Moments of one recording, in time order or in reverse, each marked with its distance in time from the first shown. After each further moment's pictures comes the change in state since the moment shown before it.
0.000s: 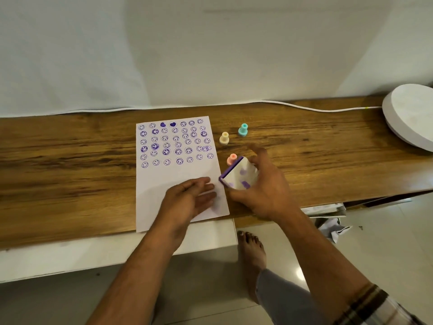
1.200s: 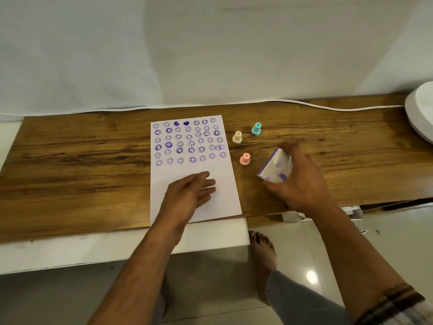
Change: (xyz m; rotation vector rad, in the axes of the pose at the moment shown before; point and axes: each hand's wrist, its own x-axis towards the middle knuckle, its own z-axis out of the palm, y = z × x) left_hand -0.002 0.012 -0.020 0.089 0.036 0.074; right_hand 0.014 0.023 -0.036 -0.190 0.054 0.077
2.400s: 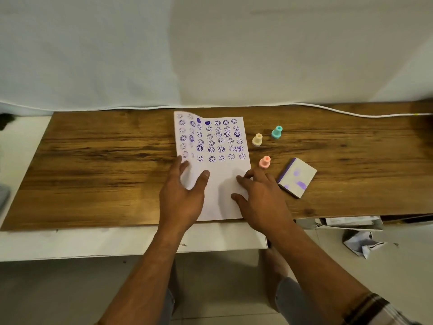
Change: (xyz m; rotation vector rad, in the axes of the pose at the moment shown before) left_hand 0.001 -0.001 -0.030 0.370 0.393 0.240; right_hand -0.032 -0.071 0.088 -0.234 -0.083 -0.314
